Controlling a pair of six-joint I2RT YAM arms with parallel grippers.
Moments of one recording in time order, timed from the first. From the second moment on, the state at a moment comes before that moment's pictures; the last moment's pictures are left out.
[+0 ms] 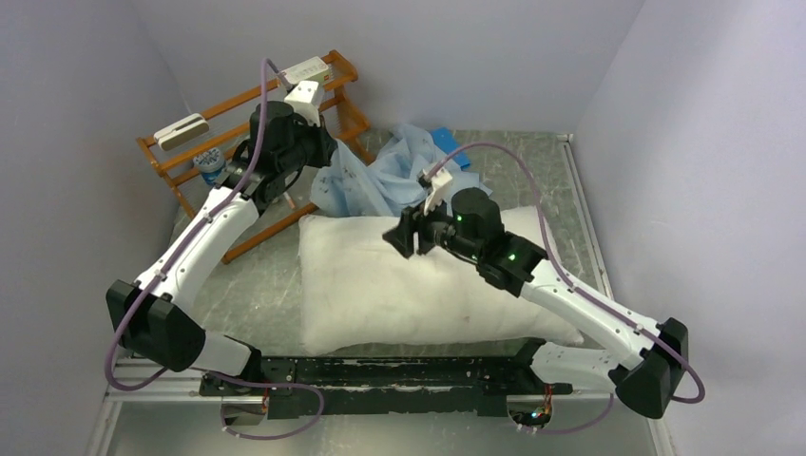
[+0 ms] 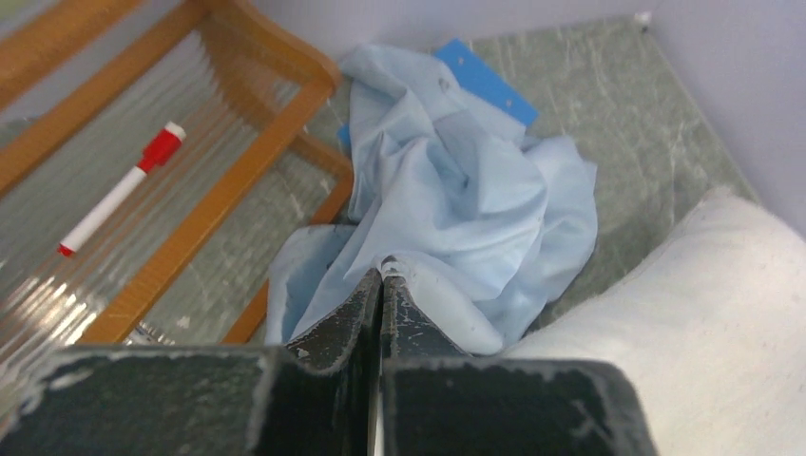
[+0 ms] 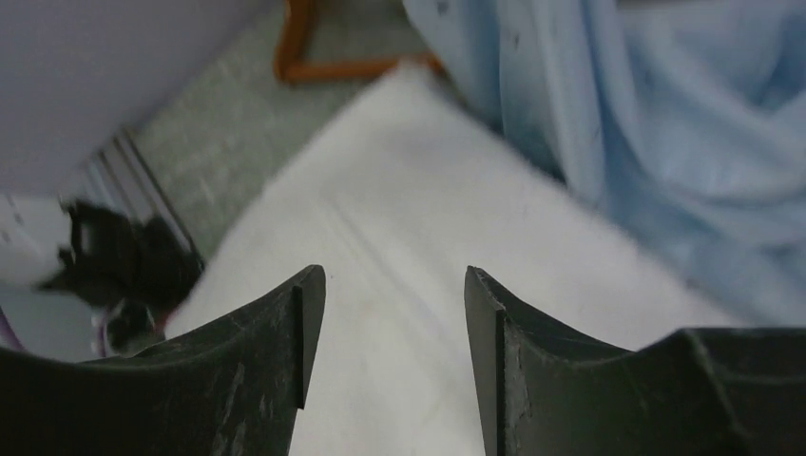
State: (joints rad) left arm -0.40 1.42 1.40 -0.31 0.06 -0.19; right arm 0.83 1.10 0.96 -0.25 -0.14 0.24
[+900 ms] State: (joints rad) left arm -0.40 1.43 1.63 -0.23 0.08 -0.37; right arm 0.86 1.77 1.12 0.58 0.21 0.22
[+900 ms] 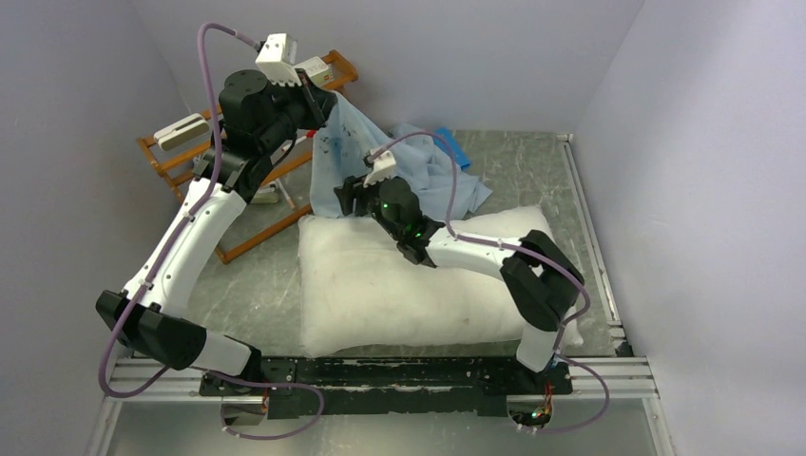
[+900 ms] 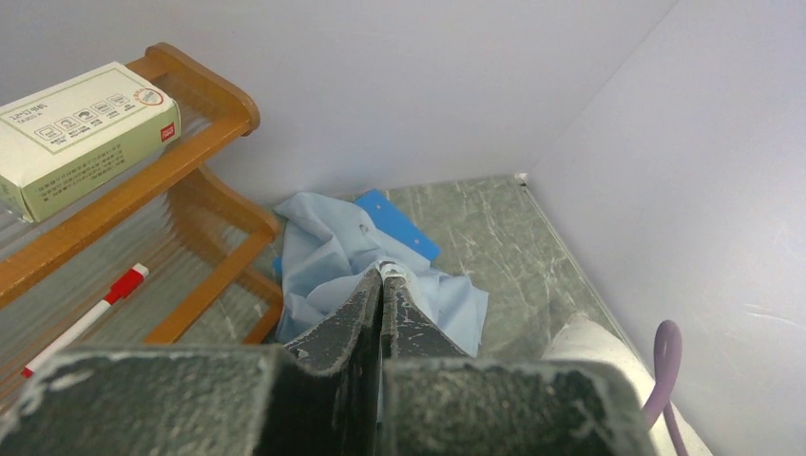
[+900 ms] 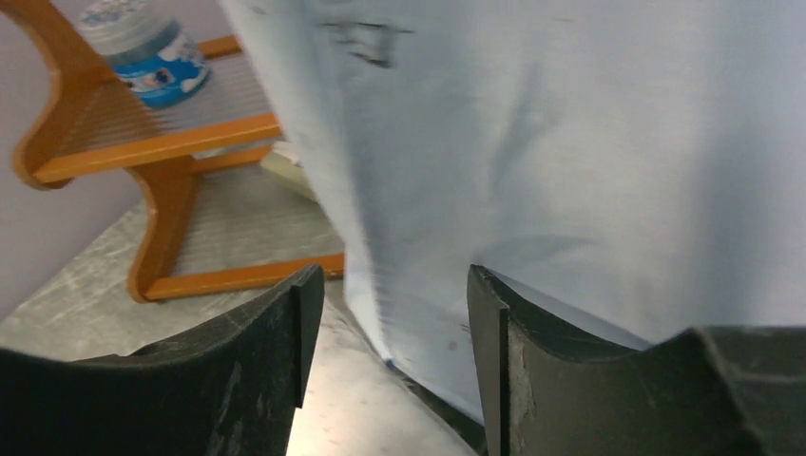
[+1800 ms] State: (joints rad) left arm -0.36 1.49 1.62 -0.29 -0.01 -0.25; right arm 0.53 1.62 1.12 0.48 0.17 0.10
